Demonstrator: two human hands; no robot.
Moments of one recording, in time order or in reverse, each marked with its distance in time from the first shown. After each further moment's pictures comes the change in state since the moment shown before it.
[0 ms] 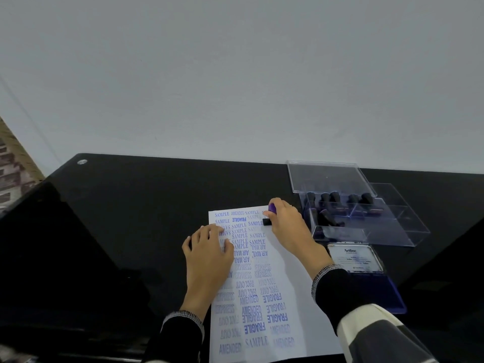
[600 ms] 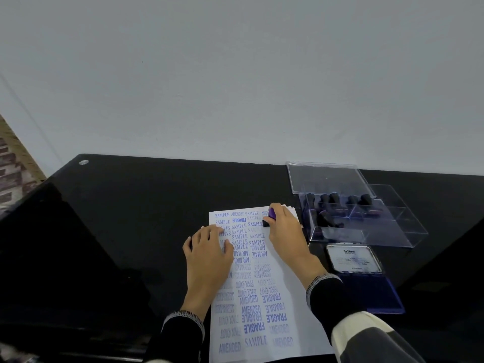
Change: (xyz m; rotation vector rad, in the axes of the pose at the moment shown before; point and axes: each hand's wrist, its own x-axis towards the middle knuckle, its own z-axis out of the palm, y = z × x) left_hand 0.000 0.000 -0.001 -0.012 -0.008 -0.001; right_hand -0.018 -0.003 0.010 0.043 0.112 -0.013
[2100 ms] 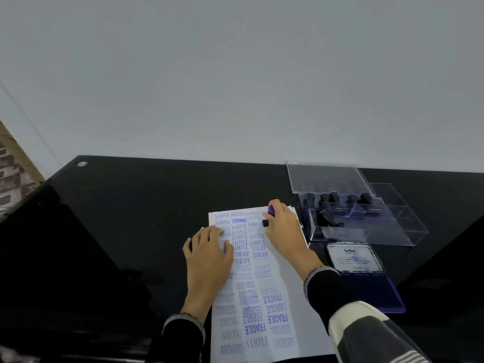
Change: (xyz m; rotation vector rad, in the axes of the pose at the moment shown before) left_hand 0.000 -0.001 0.001 0.001 0.022 0.006; right_hand 0.010 -0.001 0.003 0.043 0.001 0.028
